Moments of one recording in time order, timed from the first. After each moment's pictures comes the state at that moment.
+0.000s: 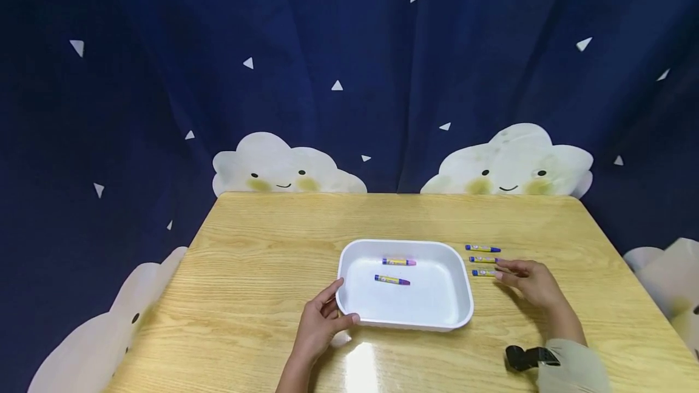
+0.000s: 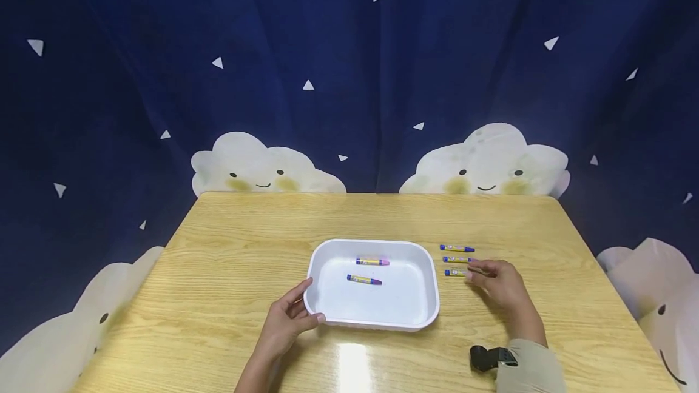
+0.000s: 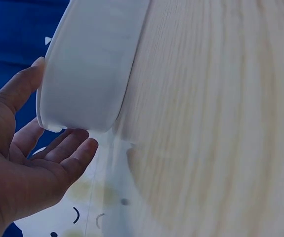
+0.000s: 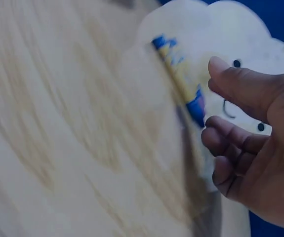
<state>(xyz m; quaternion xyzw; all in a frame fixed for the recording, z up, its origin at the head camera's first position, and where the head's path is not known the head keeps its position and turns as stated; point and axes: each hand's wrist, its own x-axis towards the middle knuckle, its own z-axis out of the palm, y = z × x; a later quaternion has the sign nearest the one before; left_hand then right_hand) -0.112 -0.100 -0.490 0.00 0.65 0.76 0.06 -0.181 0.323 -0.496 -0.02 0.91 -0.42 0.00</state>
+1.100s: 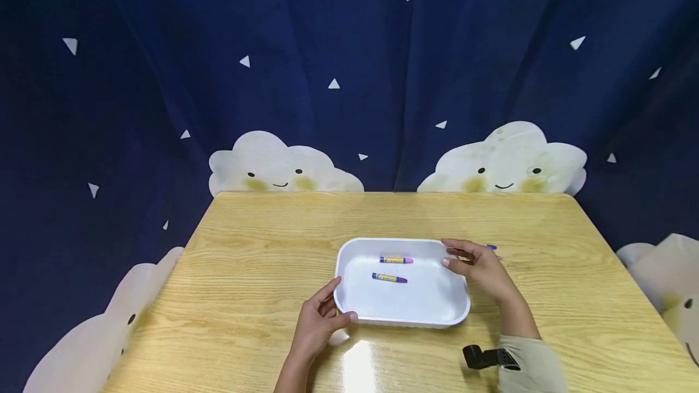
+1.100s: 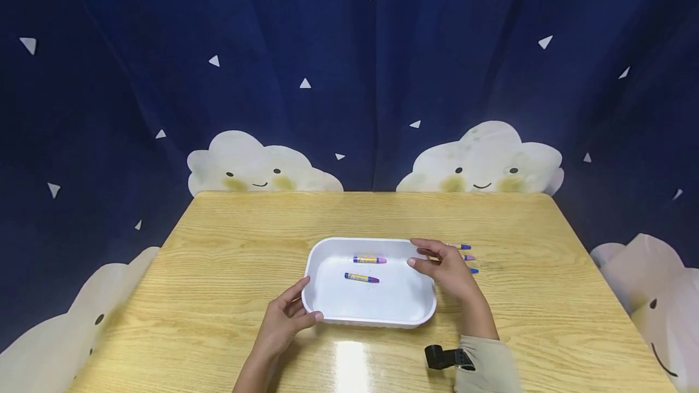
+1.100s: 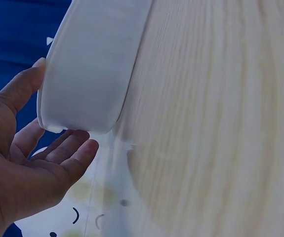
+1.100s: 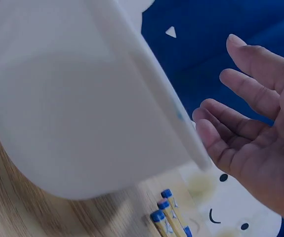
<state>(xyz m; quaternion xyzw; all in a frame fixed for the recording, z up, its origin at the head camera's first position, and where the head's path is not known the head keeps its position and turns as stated) -0.112 -0.102 -0.491 0.01 0.64 0.76 0.06 -0.178 0.225 -0.446 -0.08 0.82 -0.57 0.03</state>
